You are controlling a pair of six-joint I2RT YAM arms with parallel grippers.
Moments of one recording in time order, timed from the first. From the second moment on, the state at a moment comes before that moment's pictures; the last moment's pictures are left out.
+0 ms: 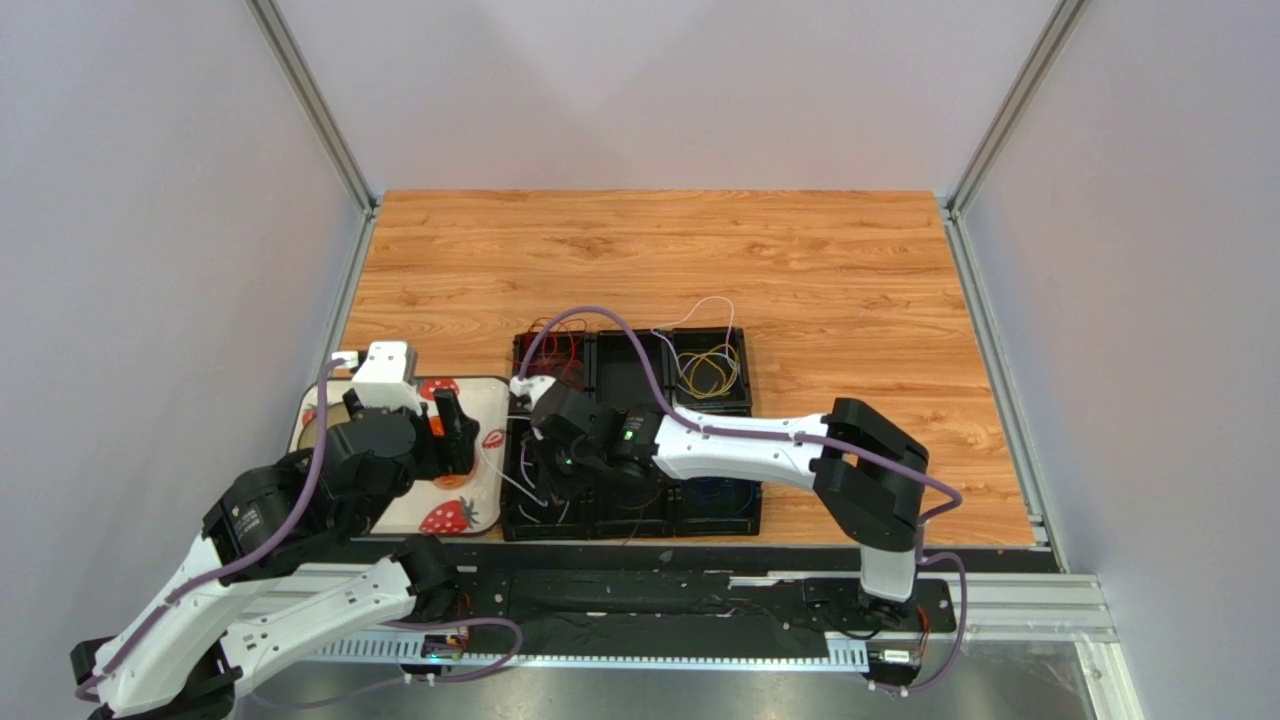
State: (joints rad) left arm -0.93 0.53 1.05 -1.16 -0.64 -0.60; right arm 1.23 1.86 1.34 -0.28 -0.11 0.59
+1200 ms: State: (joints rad) left arm -0.93 0.54 1.05 -1.16 -0.64 -0.60; right arm 1.21 1.90 1.40 -0.51 0.02 0.52
